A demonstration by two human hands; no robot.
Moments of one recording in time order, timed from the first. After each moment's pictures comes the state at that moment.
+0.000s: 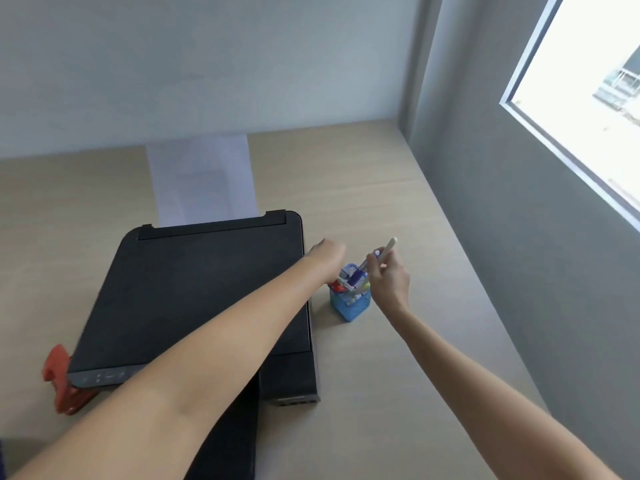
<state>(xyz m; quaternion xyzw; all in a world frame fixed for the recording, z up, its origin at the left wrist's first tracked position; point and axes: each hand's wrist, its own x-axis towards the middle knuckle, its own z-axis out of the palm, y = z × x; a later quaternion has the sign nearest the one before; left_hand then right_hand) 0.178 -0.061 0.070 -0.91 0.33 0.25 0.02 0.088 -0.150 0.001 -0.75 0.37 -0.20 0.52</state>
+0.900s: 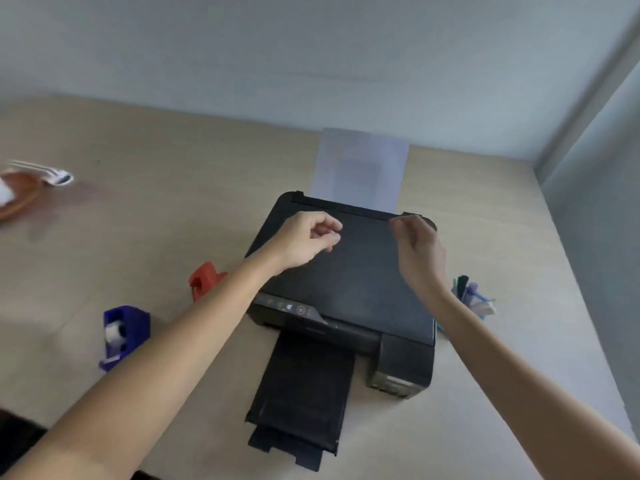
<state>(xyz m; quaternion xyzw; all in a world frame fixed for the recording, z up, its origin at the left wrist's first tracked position) 0.192 0.210 0.145 -0.87 0.18 0.14 -0.44 0.140 0.012 0.115 -0.84 0.15 -0.19 0.48</state>
